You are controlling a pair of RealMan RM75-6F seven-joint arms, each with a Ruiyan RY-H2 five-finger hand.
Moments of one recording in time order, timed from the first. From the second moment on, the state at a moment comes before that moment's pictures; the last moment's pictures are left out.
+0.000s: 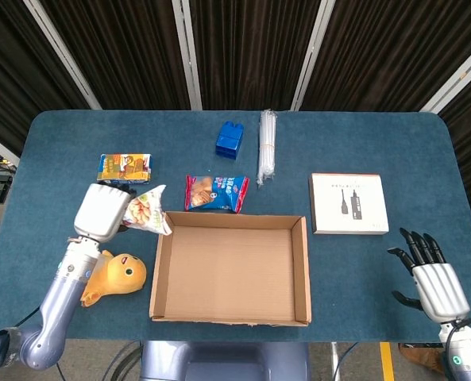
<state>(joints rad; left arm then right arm) -0.64 -1.30 -0.23 -1.89 1.10 1.25 0.84 0.12 -1.10 0.01 -1.60 -1.59 1.44 -0.04</state>
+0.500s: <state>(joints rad) -0.74 -1.51 -0.22 -1.85 1.07 1.17 0.85 0.10 -1.05 0.02 -1.64 -1.57 1.49 -0.01</state>
